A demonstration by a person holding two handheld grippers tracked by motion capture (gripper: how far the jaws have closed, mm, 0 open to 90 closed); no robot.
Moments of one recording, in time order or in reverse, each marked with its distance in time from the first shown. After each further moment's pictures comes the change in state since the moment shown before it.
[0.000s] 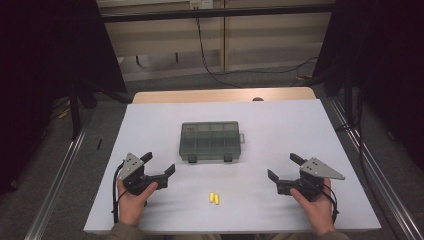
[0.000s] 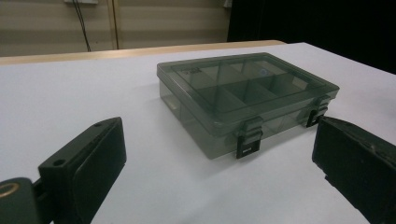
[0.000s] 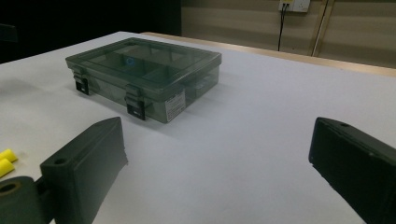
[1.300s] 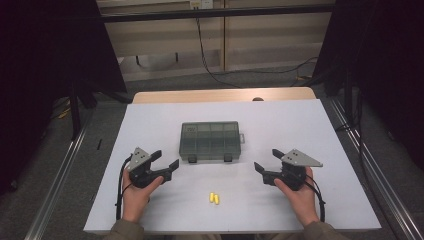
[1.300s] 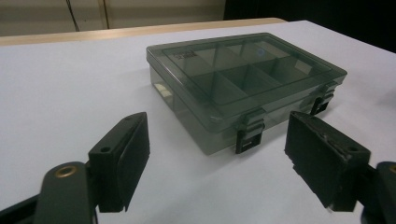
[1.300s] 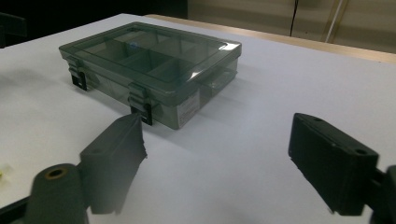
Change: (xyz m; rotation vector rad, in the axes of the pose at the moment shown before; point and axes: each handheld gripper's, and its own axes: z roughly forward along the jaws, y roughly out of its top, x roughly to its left) left arm 0.001 0.008 0.020 0.098 -0.020 0.002; right arm 0.014 0.010 0.041 0.077 0.026 -0.007
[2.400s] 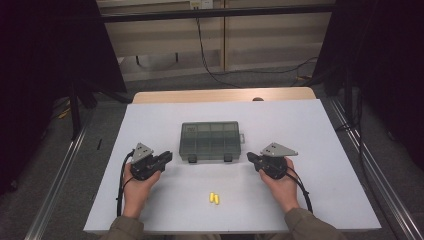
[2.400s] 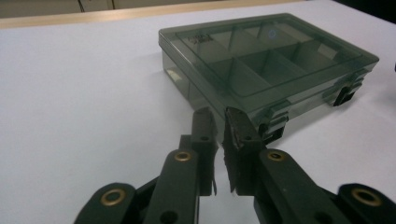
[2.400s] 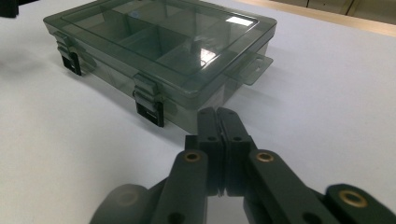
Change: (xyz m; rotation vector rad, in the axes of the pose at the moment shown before) left arm 0.008 0.004 0.011 0.085 0.027 0.007; right arm 0.016 0.010 0.044 0.131 0.017 -0.019
